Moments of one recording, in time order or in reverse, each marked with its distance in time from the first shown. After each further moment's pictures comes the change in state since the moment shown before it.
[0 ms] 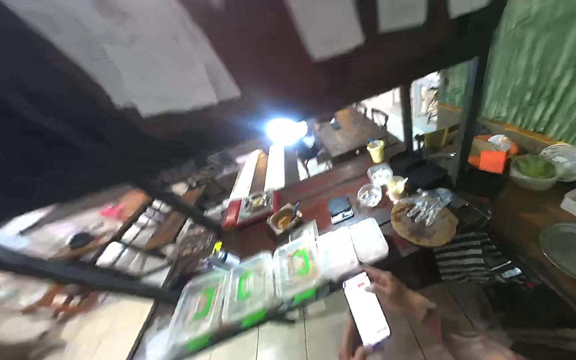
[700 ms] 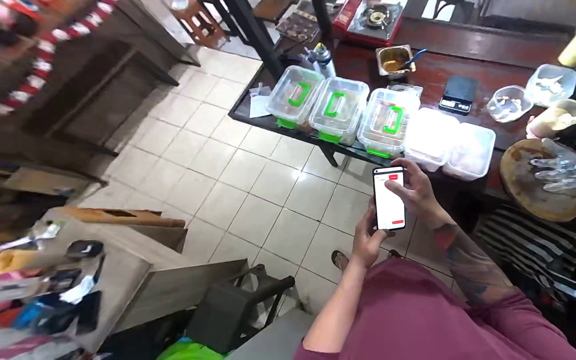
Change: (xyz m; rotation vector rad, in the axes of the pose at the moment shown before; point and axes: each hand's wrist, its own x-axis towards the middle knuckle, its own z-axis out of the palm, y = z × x) left_hand -0.057 0.012 -0.049 0.041 0.424 0.038; right_hand 0.040 0.022 0.120 -0.190 -0.309 0.182
